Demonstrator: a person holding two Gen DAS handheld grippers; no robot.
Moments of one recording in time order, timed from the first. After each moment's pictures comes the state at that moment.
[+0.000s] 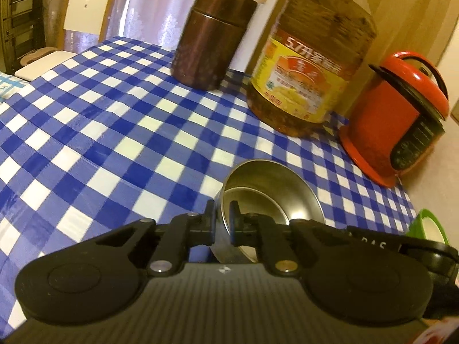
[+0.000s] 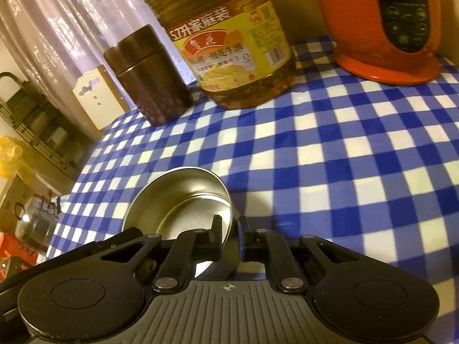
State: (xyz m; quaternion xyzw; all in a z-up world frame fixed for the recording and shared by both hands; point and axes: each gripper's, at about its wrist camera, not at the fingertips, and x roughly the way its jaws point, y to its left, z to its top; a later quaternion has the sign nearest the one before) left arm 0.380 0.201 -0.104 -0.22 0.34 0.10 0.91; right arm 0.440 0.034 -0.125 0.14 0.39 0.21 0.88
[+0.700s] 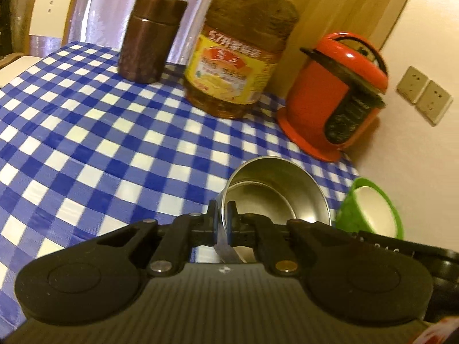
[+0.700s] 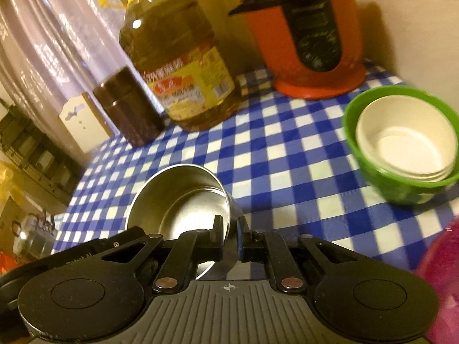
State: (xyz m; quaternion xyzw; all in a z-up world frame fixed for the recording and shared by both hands) left arm 0.349 0.133 -0.067 -0.21 0.33 0.02 0.92; right arm 0.367 -0.046 -0.080 0.17 0.36 0.15 0.90
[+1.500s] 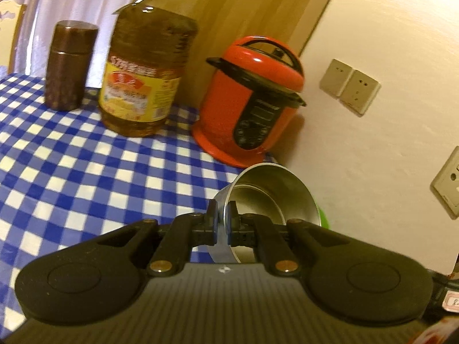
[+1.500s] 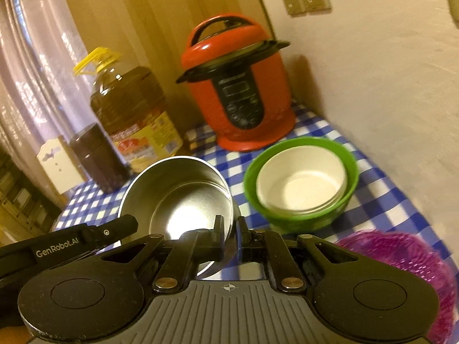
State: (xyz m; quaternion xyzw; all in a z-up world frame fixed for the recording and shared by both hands) left arm 0.349 0.048 -0.027 -0.19 0.28 -0.09 0.94; right arm 0.317 -0.128 -0.043 0.18 0.29 0.07 0.94
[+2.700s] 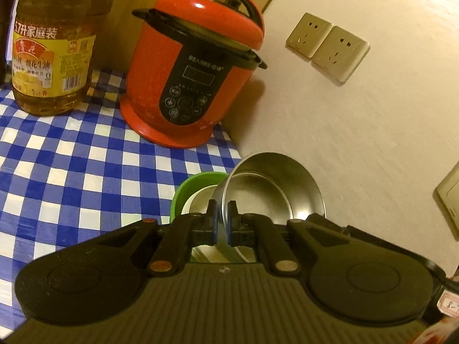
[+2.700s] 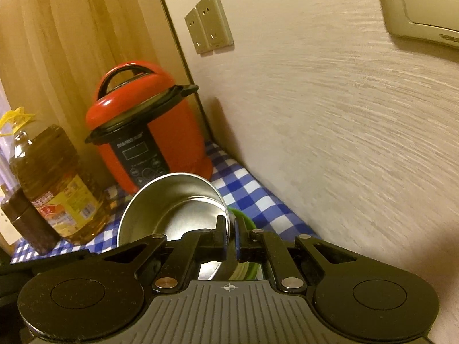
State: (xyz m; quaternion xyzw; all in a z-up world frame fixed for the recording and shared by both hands) left arm 0.449 -0.037 -0.048 -0.20 0.34 -0.16 0.90; right arm 0.371 -0.209 -0.041 0.19 0.25 -0.06 0.95
